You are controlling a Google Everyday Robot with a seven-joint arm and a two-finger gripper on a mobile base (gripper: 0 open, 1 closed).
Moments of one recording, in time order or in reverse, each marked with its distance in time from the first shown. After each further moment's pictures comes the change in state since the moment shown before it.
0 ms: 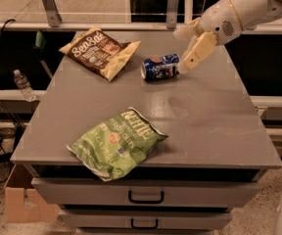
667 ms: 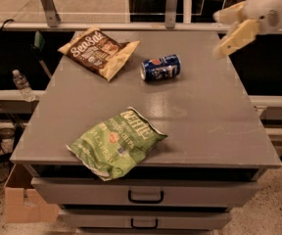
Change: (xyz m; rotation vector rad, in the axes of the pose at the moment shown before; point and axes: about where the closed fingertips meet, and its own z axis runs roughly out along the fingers) arm 0.028 -0.028 -0.092 0.213 -0.056 0.018
